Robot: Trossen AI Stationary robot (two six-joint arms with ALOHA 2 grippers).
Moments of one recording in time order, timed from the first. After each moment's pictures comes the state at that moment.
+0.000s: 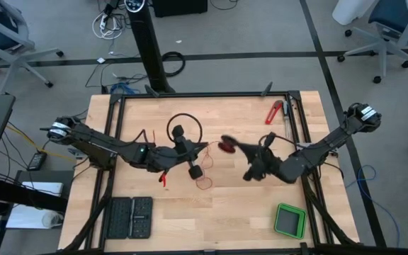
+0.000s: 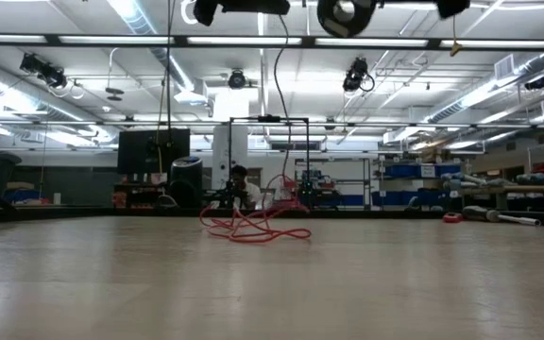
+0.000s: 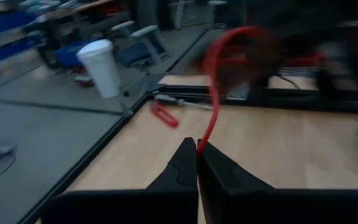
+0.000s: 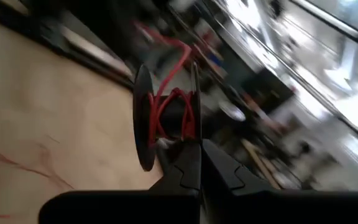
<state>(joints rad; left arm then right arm) -0.28 1.46 1.07 0.12 -0.71 -0.03 0.55 1.21 0.75 0.35 1.23 -0.68</state>
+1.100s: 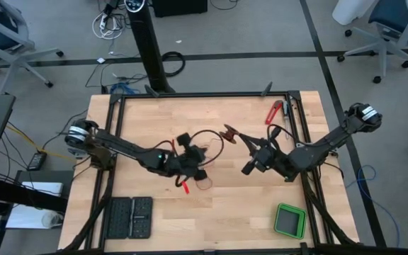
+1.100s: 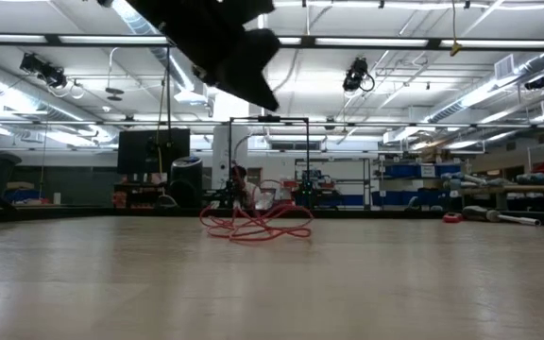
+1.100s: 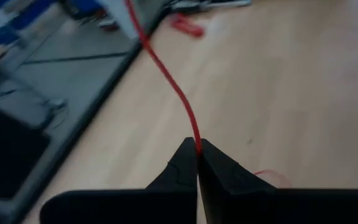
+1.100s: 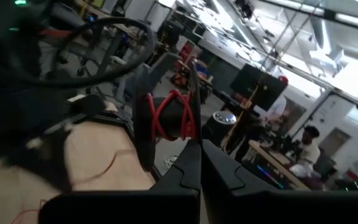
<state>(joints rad) -0.24 1.65 1.07 -0.11 -0.82 -0.12 0.55 1.19 0.75 0.66 1.22 -0.74</state>
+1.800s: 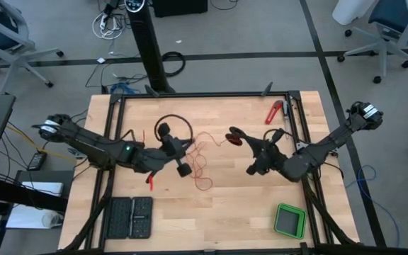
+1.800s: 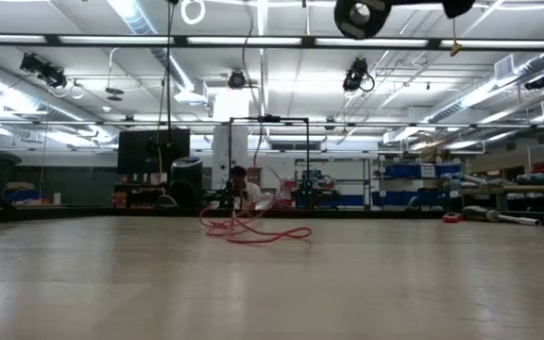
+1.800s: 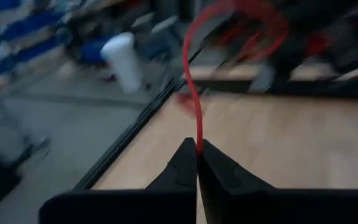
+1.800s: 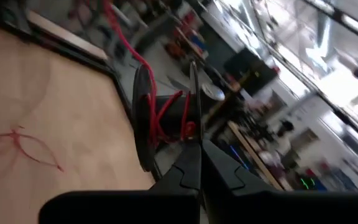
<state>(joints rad) -0.34 1.34 1.07 -0.06 -0.85 -0.05 0.57 1.14 0.75 0.24 1.35 -0.60</state>
